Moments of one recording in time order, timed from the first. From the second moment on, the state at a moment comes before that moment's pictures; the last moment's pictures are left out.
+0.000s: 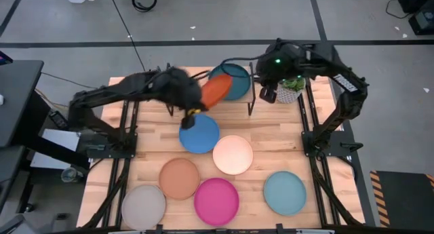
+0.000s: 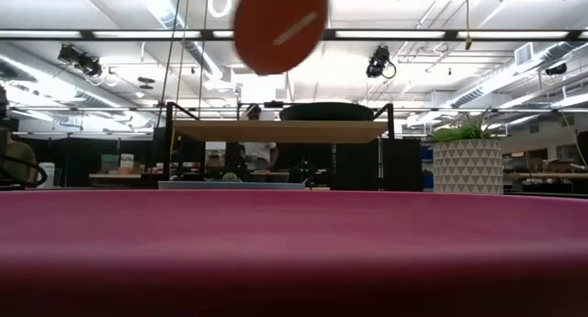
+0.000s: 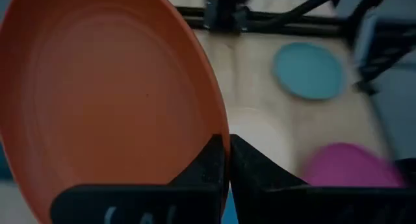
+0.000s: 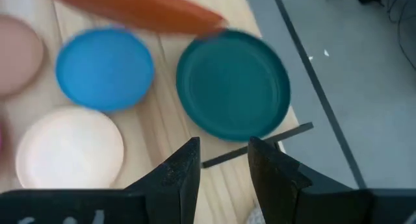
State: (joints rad) left arm 0.15 1.48 1.69 -0.87 0.09 0.05; right arm -0.23 1.61 2.26 -1.56 0.24 -0.03
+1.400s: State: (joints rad) left arm 0.27 1.96 2.24 -1.29 0.15 0.33; right arm -0.18 1.55 2.25 -1.55 0.22 0.09
